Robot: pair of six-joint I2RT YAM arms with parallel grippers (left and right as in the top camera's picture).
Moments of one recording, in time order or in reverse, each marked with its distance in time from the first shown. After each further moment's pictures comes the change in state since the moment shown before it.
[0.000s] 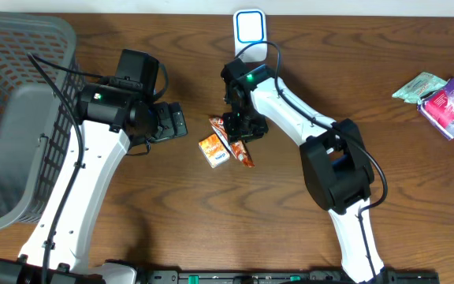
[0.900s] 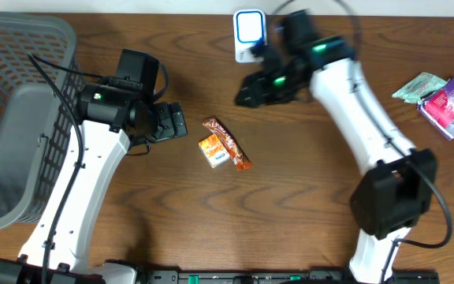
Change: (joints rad) left arm 0.000 0.000 0.000 0.000 0.000 0.000; right arm -0.153 -0.303 0.006 0.056 -0.261 -0.180
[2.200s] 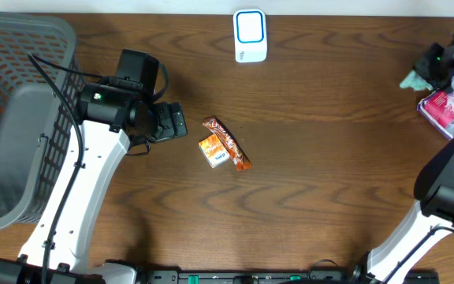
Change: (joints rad) left arm 0.000 0.000 0.000 0.000 0.000 0.000; right arm -0.782 0.104 0.006 0.273 0.505 0.248
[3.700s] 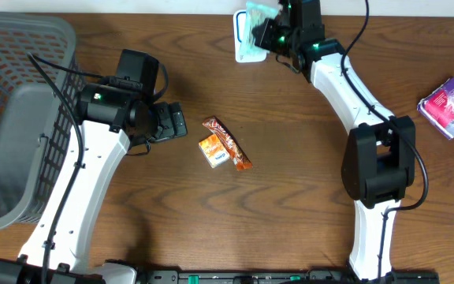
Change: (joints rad) left arm 0.000 0.000 0.000 0.000 0.000 0.000; right arm 0.652 0.113 0.013 0.521 -0.330 0.206
